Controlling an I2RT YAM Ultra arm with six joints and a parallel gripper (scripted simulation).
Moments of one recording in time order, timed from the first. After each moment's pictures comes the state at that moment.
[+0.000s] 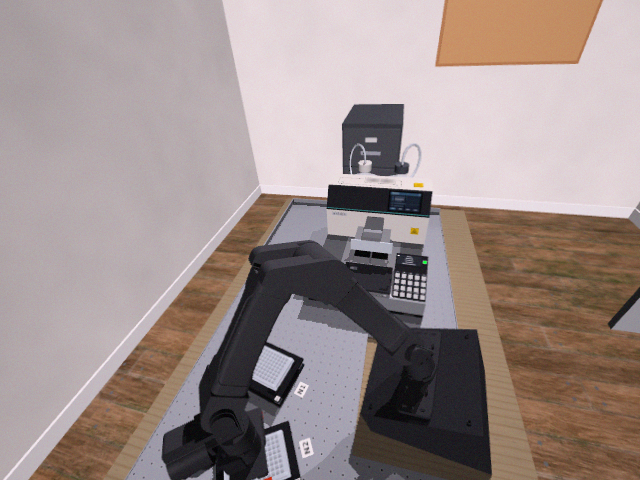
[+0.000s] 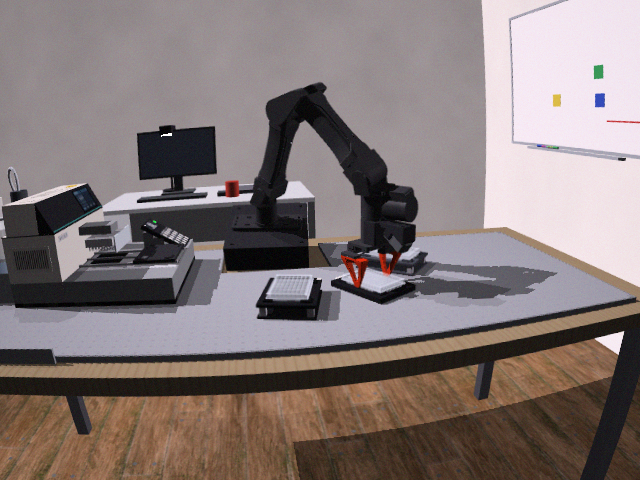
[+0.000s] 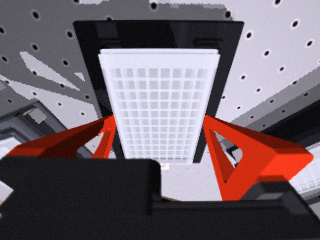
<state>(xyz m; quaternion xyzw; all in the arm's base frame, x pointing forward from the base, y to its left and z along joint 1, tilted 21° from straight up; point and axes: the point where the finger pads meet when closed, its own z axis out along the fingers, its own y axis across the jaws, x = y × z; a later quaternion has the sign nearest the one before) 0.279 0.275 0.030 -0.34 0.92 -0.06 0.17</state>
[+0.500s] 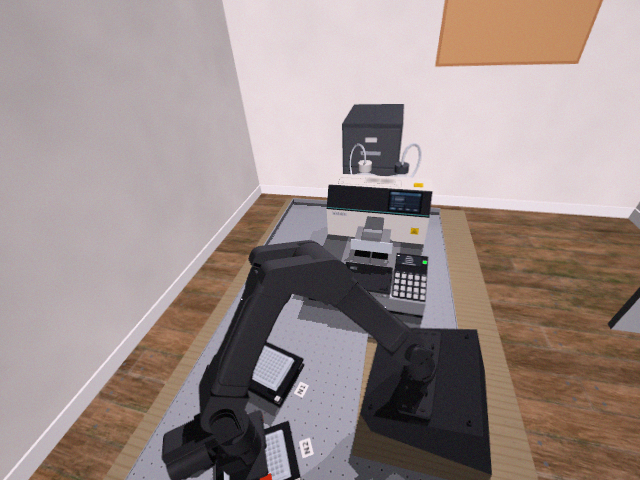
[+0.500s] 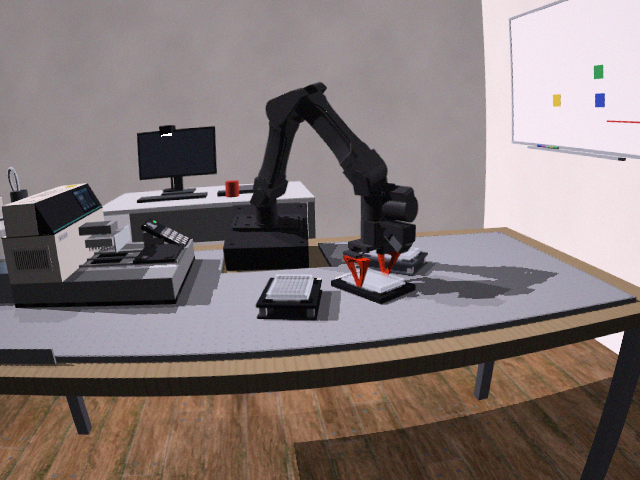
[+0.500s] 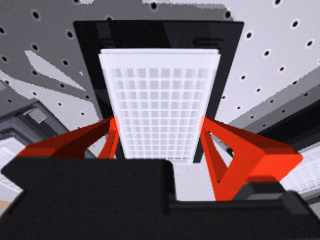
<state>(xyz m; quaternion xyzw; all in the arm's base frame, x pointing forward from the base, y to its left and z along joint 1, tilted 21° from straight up) 0.279 0.275 0.030 -0.34 0.92 -0.06 0.17</state>
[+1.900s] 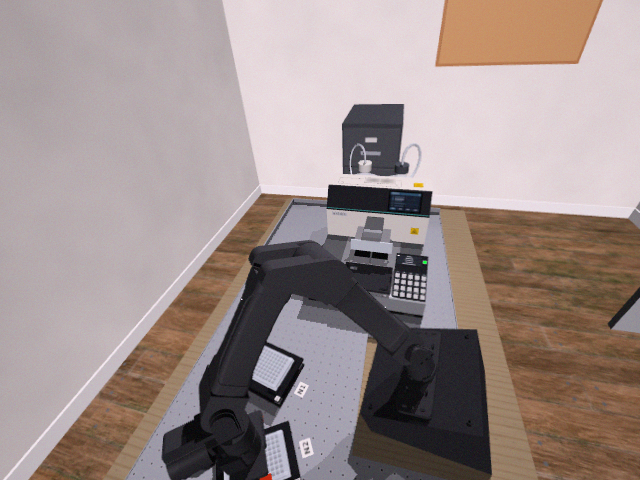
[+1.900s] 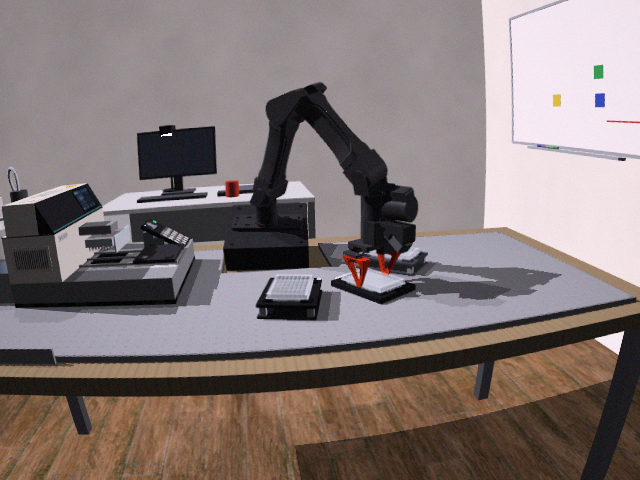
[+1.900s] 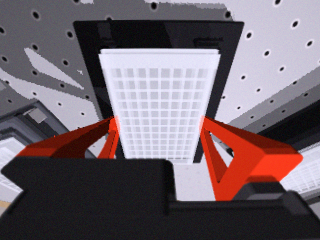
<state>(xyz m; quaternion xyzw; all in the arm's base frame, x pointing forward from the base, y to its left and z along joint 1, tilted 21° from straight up) 0.279 0.275 0.030 -0.34 0.92 -0.06 0.17</state>
